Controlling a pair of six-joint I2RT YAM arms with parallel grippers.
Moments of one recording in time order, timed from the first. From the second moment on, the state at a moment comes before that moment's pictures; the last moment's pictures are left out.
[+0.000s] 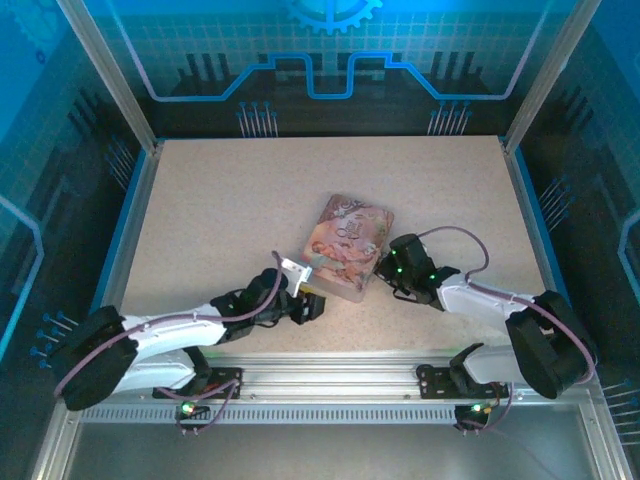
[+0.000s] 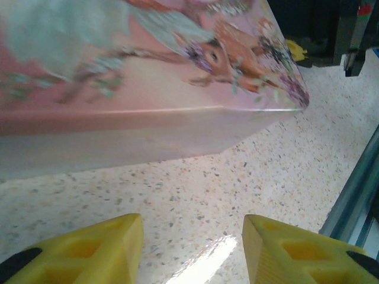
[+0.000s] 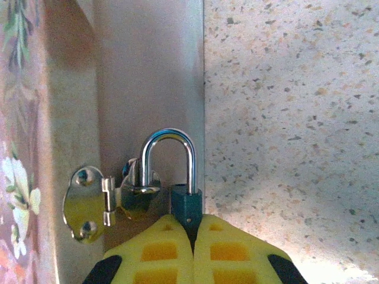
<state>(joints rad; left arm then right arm) -0.87 1.20 0.37 0.24 0.10 -0.52 0.54 1.30 0.52 -0.07 0.05 1.10</state>
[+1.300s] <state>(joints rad) -1.15 1.68 0.68 0.44 -0.01 -0.51 0.36 1.16 0.65 -0.49 -0.03 0.79</state>
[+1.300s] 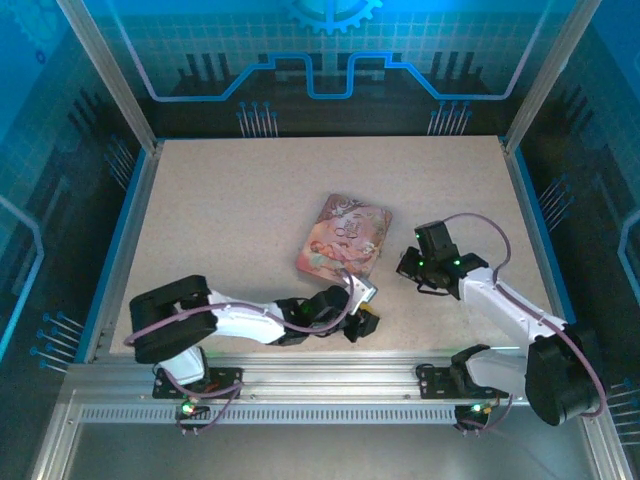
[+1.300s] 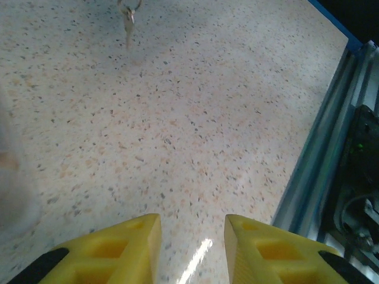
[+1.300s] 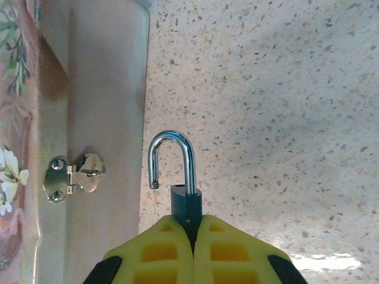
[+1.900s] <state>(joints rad) -0.89 1.71 0.50 0.61 -0.17 -0.65 0.44 1.28 0.67 -0.49 -0.11 0.63</state>
